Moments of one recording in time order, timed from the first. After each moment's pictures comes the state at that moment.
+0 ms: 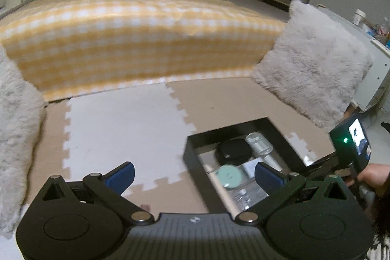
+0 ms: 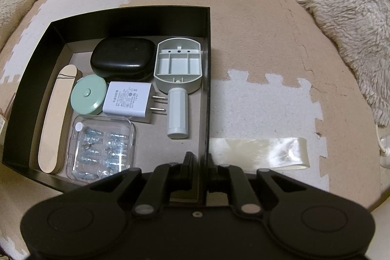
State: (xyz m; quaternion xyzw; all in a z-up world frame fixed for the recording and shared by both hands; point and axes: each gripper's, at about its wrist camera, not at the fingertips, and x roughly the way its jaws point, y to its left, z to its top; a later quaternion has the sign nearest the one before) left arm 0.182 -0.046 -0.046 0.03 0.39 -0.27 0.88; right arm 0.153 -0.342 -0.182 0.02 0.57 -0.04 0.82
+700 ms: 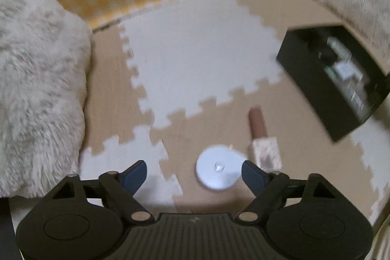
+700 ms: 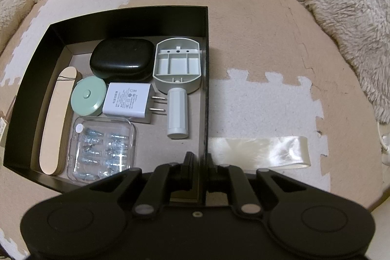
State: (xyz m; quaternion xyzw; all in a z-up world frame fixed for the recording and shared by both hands) left arm 0.212 0.054 -0.134 0.17 0.53 -0.21 0.81; right arm 0.154 -0.343 -0.182 0.03 0.57 -0.04 0.82
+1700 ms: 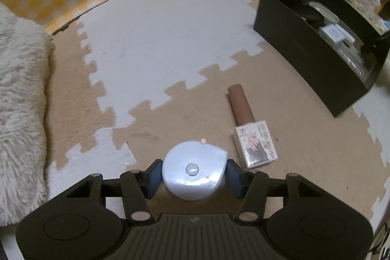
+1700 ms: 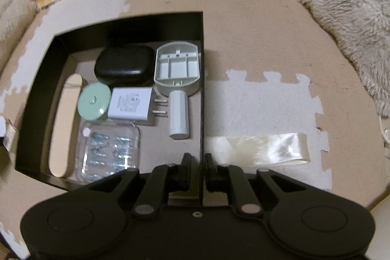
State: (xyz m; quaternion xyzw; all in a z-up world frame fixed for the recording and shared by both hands) left arm 0.215 0.028 -0.171 0.21 0.52 -0.26 0.79; right arm 0.147 -0.355 -0.169 0.07 0.56 -0.03 0.83
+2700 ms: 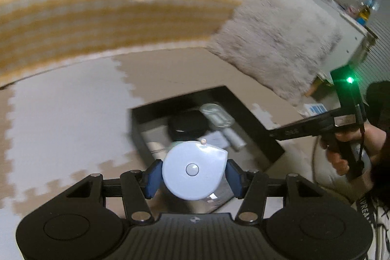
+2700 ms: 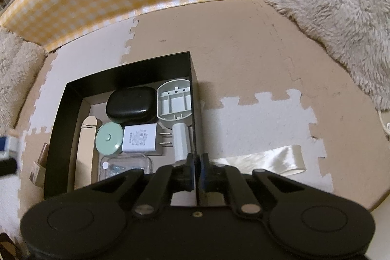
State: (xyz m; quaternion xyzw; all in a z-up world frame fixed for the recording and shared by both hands) left arm 0.179 -0.099 -0.095 0.03 0.43 -0.38 0.82; right arm 0.138 -0.377 -0.148 0.13 0.50 -0.04 0.85
